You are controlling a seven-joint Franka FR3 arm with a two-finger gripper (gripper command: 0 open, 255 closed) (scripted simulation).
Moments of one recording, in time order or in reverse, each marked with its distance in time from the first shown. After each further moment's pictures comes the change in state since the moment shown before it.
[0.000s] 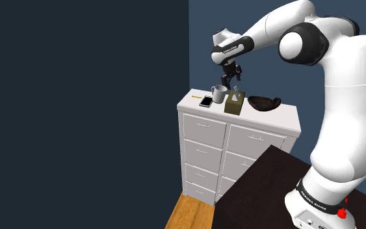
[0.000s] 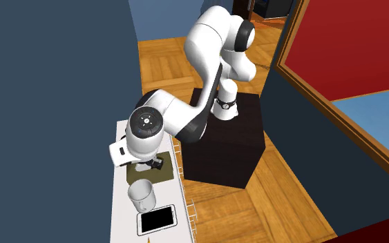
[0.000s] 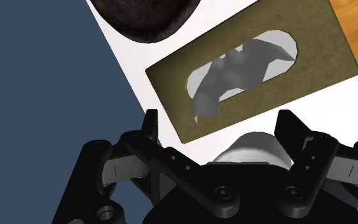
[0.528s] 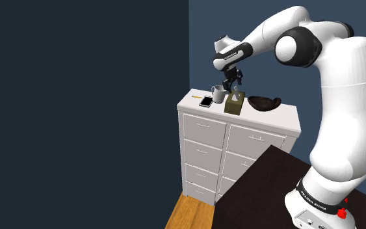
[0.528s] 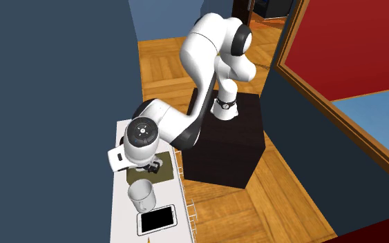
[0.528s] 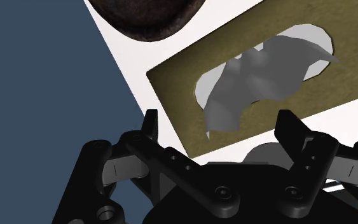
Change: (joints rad) arm -0.019 0.048 -0.011 -0.019 -0.011 0.073 0.005
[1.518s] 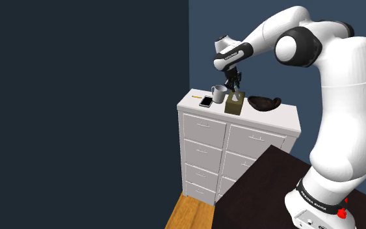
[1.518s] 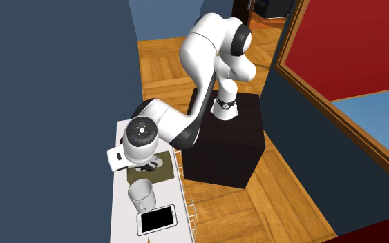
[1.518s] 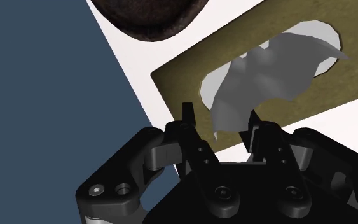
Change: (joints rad) arm -0.002 0.000 -0.003 -0.002 -0.003 0.007 0.003
